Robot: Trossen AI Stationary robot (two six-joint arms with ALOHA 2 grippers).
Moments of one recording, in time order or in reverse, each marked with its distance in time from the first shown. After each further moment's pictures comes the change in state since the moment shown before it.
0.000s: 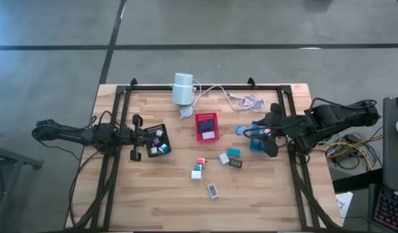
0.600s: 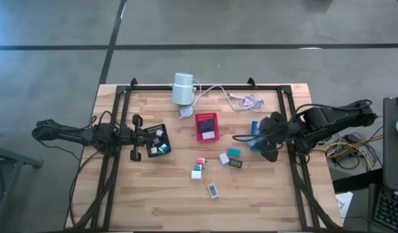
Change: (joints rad) left arm 0.001 0.000 0.000 0.000 0.000 0.005; right arm 0.000 0.100 0.036 -0.253 -0.147 0.233
